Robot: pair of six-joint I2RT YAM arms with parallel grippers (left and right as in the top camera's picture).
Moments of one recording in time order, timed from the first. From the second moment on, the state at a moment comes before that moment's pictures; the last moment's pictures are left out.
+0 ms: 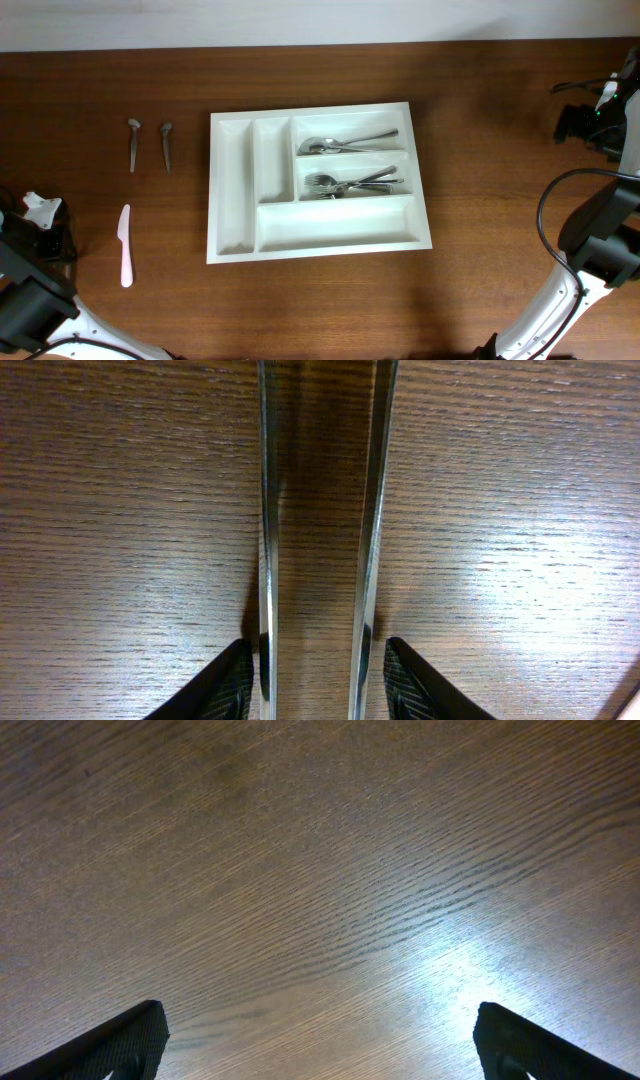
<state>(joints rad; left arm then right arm) 0.83 2.14 1.53 -1.02 -0.02 0.75 -0.50 2.24 2.14 -1.31 0.08 -0.03</state>
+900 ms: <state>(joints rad) 0.71 2.14 1.59 -1.07 -0.03 0.74 -0.50 2.24 2.14 -1.31 0.08 -0.03</state>
